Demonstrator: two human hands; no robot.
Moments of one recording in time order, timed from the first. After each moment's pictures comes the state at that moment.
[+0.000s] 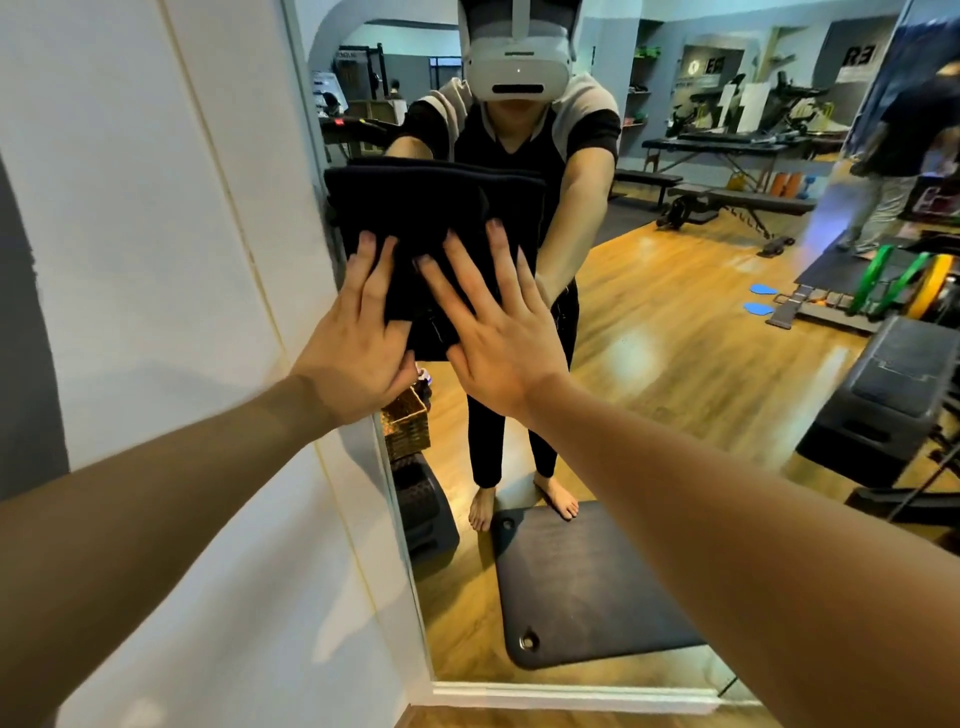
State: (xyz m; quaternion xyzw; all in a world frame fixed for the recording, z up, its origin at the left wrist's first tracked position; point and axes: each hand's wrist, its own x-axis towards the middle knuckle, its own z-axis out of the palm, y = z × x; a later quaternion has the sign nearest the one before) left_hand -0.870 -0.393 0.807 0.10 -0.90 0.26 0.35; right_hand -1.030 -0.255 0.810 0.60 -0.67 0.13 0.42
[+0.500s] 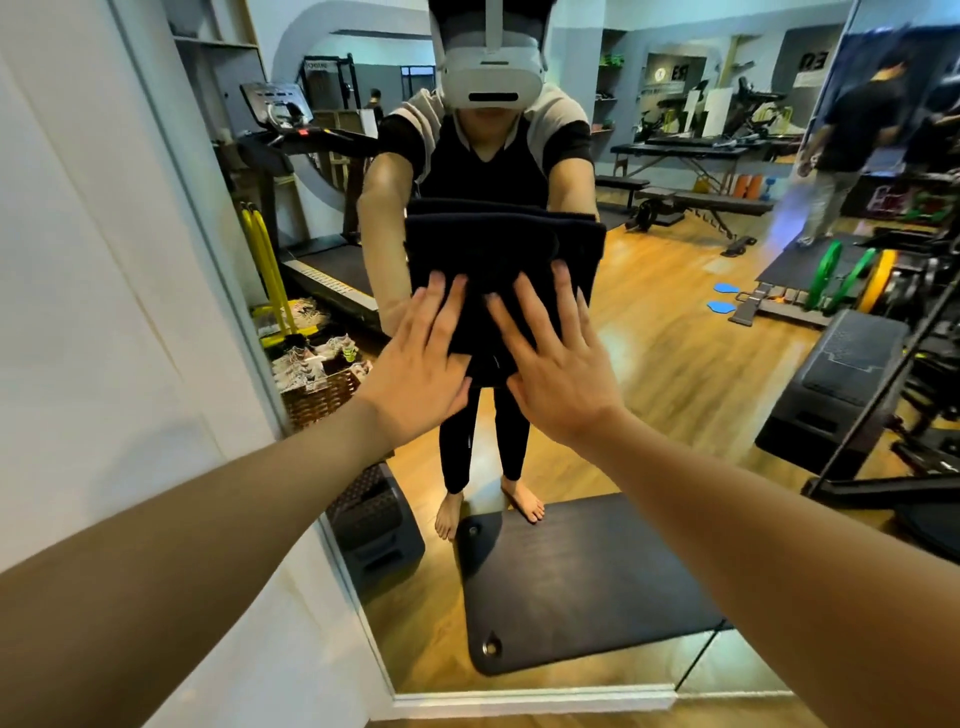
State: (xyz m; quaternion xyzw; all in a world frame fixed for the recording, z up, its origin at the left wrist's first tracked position) left_hand -0.995 -0.293 0.784 0.06 -0.90 0.30 0.32; right_hand -1.150 -0.147 0.774 0.56 -0.70 0.11 0.43
